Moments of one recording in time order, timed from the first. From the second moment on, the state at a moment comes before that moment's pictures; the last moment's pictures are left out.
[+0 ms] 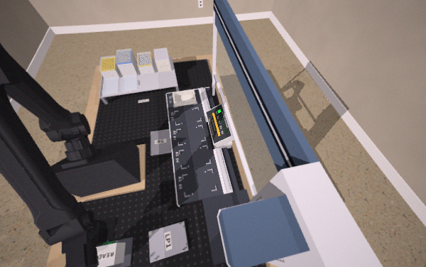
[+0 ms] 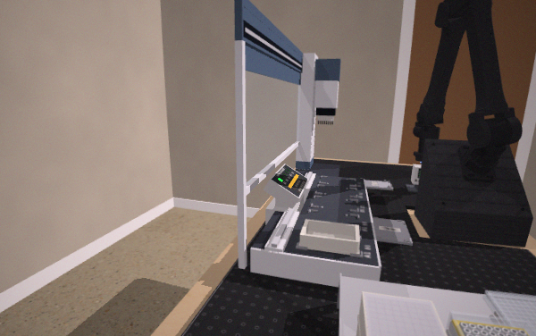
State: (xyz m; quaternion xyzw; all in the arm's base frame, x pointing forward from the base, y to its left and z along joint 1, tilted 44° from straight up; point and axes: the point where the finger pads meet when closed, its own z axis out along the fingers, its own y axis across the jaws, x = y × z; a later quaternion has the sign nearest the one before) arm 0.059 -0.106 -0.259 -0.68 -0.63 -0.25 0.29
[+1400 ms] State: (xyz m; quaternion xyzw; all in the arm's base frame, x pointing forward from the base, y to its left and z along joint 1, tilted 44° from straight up) arm 0.058 -0.118 -0.271 -0.68 -0.63 -0.25 0.29
